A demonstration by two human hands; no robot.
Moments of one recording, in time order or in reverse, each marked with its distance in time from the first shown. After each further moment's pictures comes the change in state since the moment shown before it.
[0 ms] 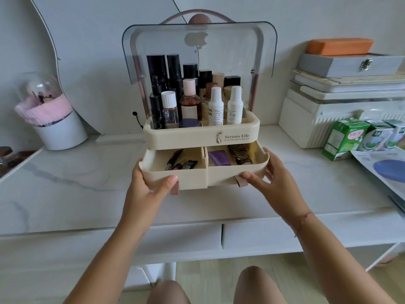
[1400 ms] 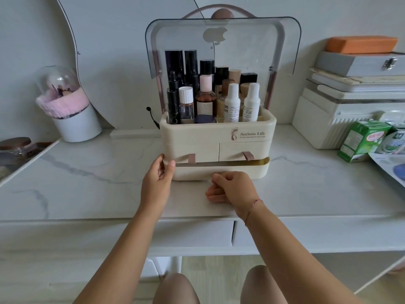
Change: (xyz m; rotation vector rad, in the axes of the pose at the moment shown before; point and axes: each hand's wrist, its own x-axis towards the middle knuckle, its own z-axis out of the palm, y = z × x) left_hand 0.038 -0.038 0.010 -0.009 0.110 -0.027; right_hand 0.010 -0.021 0.100 0.358 -0.113 0.516
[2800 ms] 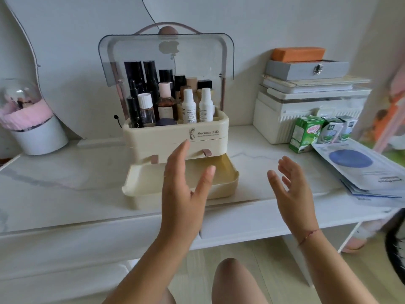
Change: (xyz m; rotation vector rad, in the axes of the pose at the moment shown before) left_hand -0.126 0.111 0.065 -0.014 -0.061 0.507; right_hand -0.079 0.017 -0.157 -0.373 0.552 -0.551
